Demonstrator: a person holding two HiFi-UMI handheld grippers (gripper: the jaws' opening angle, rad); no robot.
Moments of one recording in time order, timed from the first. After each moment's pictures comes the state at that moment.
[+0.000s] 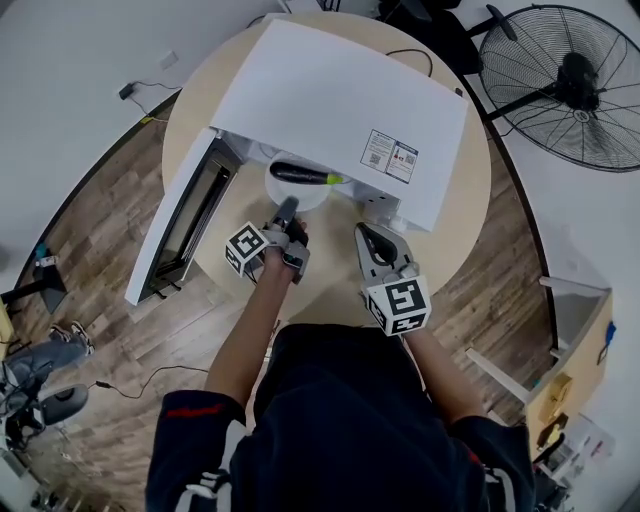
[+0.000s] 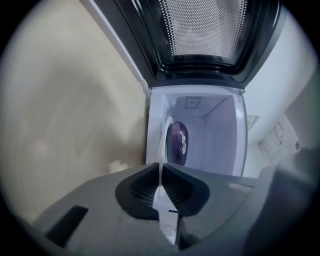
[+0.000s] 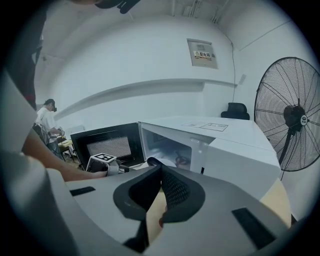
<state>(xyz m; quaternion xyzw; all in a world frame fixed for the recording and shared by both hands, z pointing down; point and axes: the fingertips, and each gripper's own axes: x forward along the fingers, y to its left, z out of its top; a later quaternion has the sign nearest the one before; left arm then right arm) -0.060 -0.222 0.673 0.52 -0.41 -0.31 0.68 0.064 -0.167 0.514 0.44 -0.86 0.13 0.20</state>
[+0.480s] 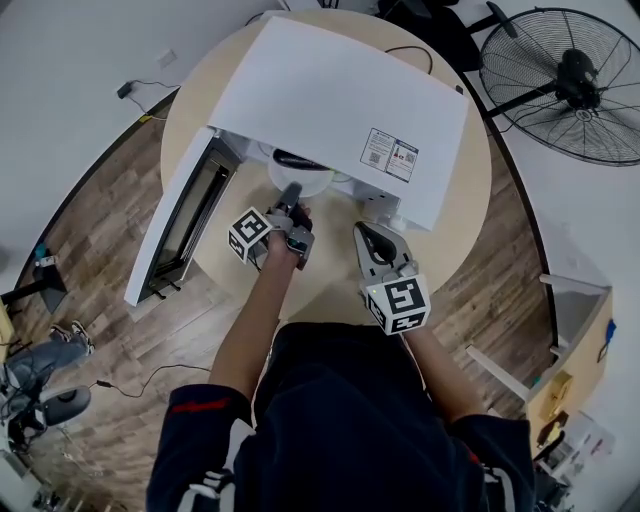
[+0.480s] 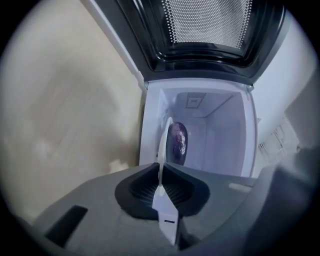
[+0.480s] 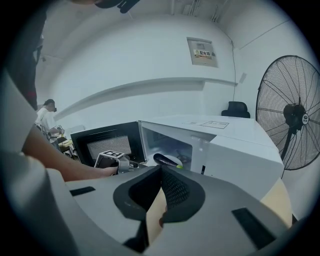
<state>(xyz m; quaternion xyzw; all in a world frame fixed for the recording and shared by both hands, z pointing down) -0.052 -0.251 0.672 0.52 -0.41 -0.32 0.68 0.063 -0.167 0.518 0.44 -0.86 0.13 0.21</state>
